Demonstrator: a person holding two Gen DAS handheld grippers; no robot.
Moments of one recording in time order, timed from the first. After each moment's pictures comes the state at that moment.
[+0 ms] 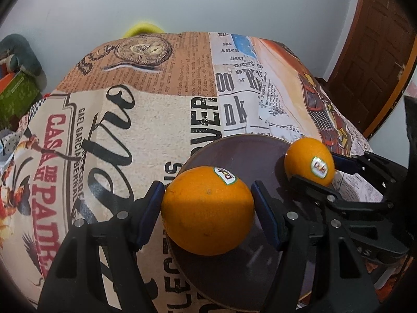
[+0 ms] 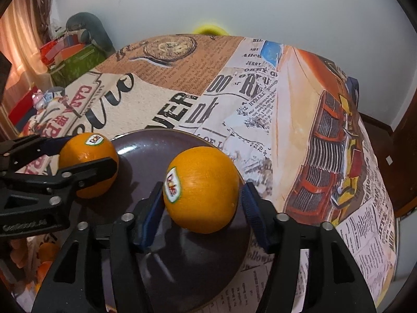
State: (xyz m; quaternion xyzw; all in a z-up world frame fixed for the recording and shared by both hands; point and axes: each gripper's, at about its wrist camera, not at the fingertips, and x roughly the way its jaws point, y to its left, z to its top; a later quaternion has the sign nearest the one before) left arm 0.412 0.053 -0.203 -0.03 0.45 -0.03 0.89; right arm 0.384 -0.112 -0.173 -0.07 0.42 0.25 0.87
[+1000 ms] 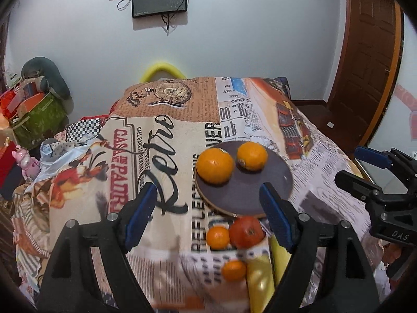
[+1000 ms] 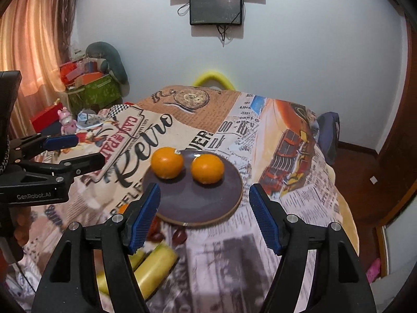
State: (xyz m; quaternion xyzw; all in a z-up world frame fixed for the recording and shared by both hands) left arm 0.242 0.047 -0.097 0.00 0.36 0.00 0.93; right arm 0.231 -0.147 -0.072 -0.06 0.32 0.24 0.91
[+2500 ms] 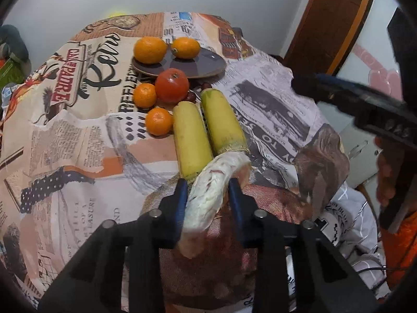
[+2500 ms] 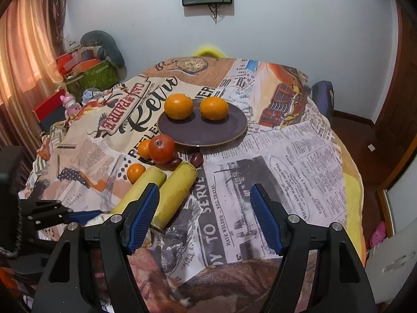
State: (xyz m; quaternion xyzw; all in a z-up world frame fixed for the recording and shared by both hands) left arm 0.120 0.003 -0.193 -0.04 0.46 -0.12 0.88; right arm 0.152 -0.162 -0.118 -0.05 0.38 0.22 0.90
